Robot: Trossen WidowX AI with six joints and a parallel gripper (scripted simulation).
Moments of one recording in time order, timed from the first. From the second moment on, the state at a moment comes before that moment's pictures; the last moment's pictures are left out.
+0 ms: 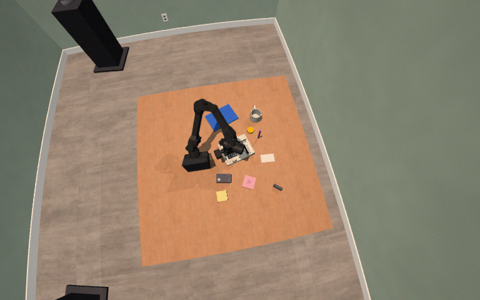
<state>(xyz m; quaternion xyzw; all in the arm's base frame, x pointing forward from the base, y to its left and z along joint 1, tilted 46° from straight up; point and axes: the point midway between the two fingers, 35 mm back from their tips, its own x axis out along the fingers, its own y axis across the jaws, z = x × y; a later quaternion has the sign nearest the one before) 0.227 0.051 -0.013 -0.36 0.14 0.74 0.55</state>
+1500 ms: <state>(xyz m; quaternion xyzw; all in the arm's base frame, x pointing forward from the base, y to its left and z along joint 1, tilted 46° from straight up) 0.225 0.069 -0.032 -0.37 0.14 0.74 0.55</state>
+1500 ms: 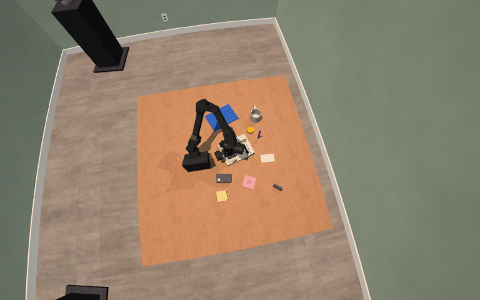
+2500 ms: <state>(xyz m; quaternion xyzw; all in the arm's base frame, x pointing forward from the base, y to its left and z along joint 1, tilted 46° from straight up) 0.223 0.064 -0.025 -0.36 0.14 0.74 0.55</state>
